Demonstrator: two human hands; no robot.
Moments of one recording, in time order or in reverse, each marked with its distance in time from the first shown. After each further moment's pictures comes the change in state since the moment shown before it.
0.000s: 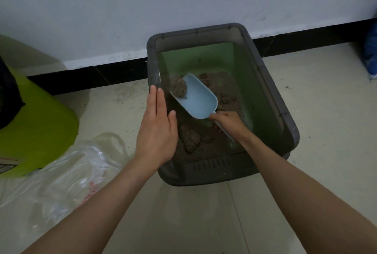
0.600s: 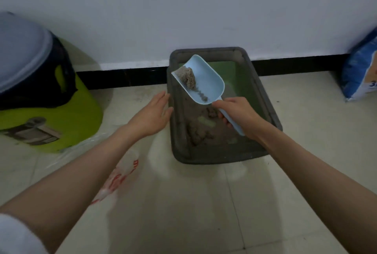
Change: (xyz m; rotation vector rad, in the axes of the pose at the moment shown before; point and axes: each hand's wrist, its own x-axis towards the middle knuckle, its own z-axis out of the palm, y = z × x) left_hand -0.007 -0.042 -0.069 0.040 -0.244 0.062; right_hand -0.130 -0.081 -0.002 -0.058 -0.015 -0.181
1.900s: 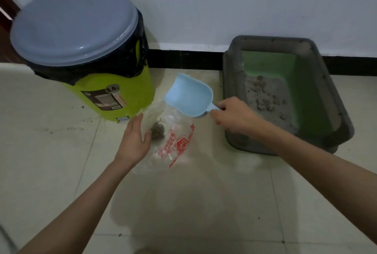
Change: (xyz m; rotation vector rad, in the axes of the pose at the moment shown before) left_hand -0.145 -0.152 0.005 -0.142 0.329 -0.367; right_hand -0.032 -0.031 0.133 -0.601 -0.256 -0.216
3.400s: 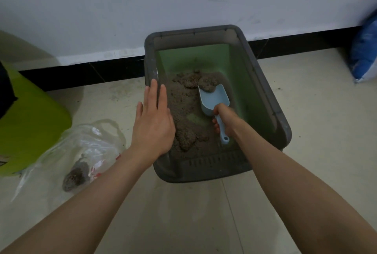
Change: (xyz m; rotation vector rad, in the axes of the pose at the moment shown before) left_hand 0.069 0.229 0.121 0.291 -0.123 0.367; right_hand 0.100 0.214 -0.056 0.906 0.214 0.701
